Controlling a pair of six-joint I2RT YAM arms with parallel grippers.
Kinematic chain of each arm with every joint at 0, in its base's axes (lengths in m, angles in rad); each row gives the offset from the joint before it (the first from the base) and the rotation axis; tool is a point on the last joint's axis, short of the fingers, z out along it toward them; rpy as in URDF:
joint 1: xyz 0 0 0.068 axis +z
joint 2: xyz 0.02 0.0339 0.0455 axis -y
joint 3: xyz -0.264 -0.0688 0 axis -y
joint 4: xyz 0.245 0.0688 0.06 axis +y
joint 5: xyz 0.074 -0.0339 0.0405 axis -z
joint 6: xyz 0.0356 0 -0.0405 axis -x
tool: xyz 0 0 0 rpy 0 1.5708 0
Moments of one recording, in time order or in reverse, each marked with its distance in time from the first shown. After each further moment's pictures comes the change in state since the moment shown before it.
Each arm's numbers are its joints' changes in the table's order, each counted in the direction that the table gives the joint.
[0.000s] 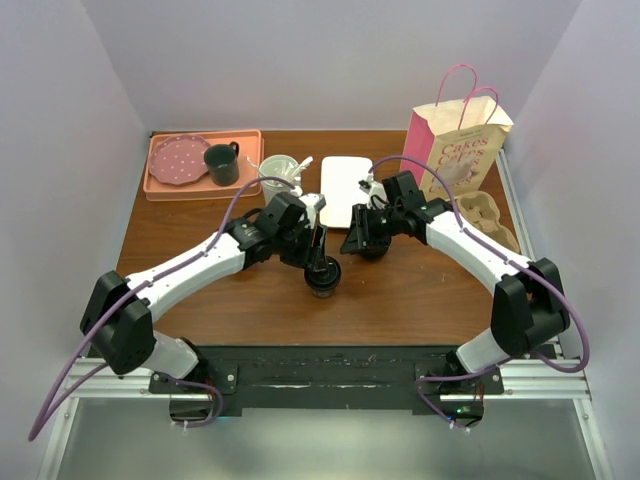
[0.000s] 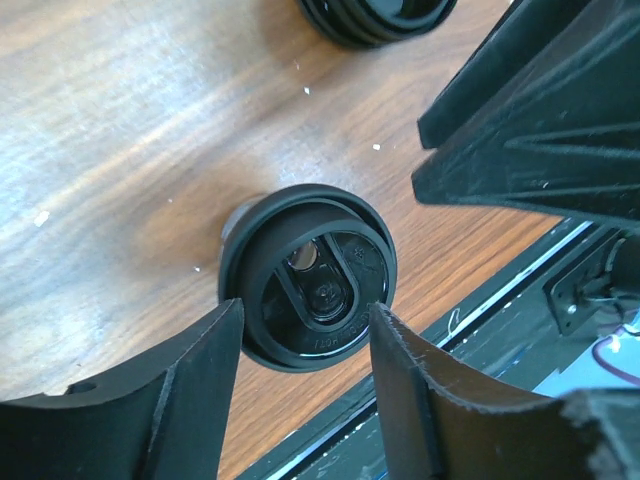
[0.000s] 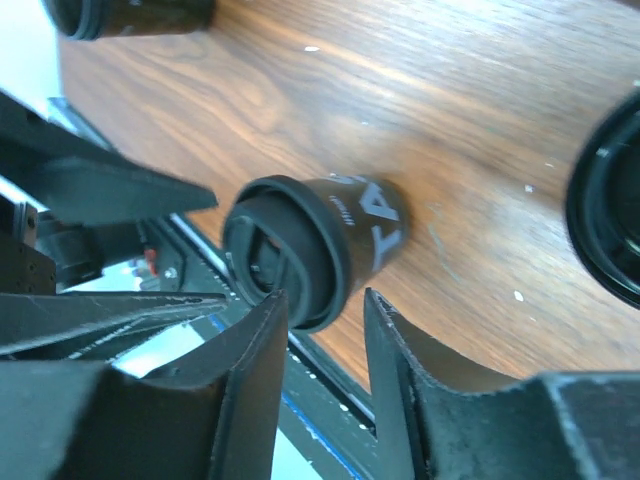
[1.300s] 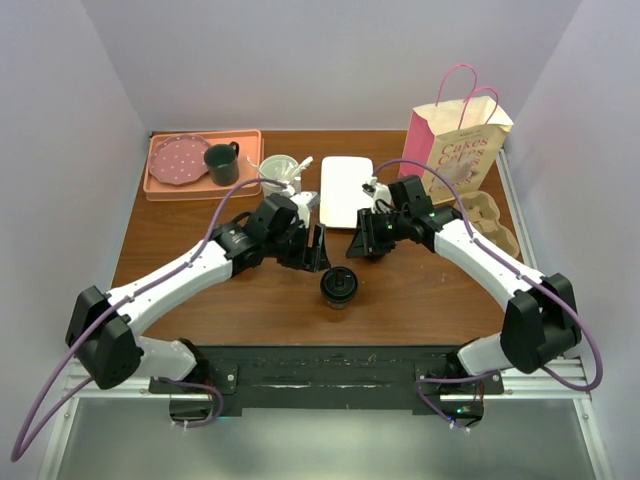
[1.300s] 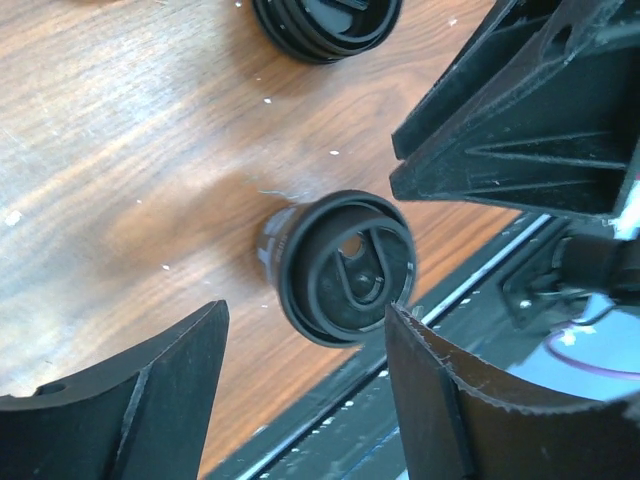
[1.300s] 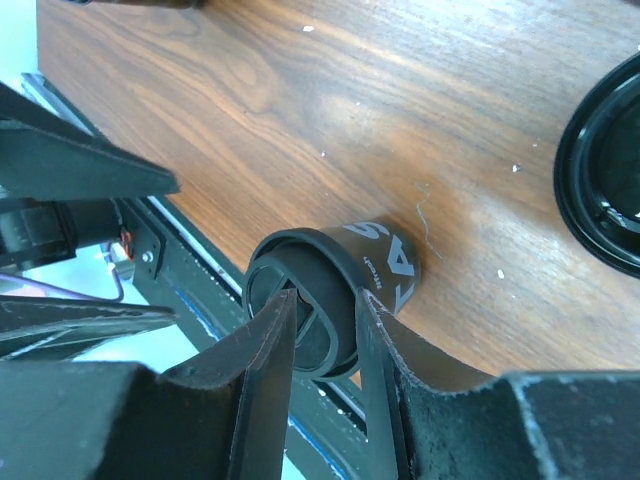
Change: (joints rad) left arm -0.024 0.069 -0.005 -0.003 0.019 0.054; right arm 0.001 0.085 -0.048 0.021 0.018 0.067
